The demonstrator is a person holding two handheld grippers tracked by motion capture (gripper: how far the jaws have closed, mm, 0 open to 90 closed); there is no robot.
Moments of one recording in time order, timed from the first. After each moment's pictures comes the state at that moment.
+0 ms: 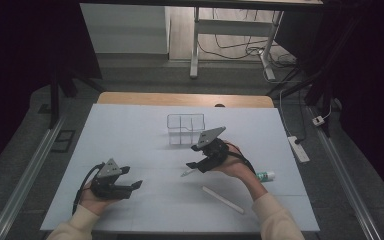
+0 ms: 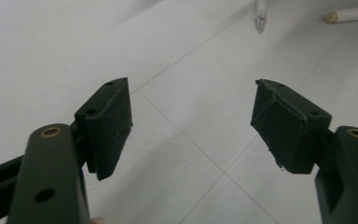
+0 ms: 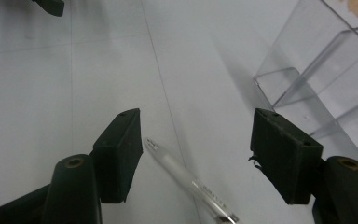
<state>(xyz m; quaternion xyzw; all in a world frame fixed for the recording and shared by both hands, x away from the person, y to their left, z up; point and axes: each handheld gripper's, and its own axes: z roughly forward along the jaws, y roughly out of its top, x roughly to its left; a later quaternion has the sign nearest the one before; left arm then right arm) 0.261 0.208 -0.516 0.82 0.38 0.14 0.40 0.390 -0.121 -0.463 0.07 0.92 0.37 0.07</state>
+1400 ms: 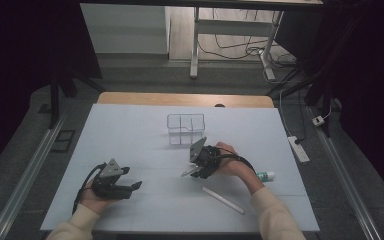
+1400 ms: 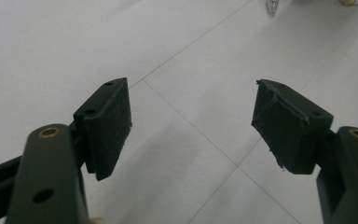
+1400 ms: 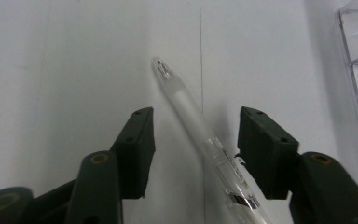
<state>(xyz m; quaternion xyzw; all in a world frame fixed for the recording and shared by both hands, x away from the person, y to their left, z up) 0.266 0.209 -0.524 0.83 0.38 0.14 0.38 0.398 -0.108 -0.504 -0.05 0.97 0.23 0.06</state>
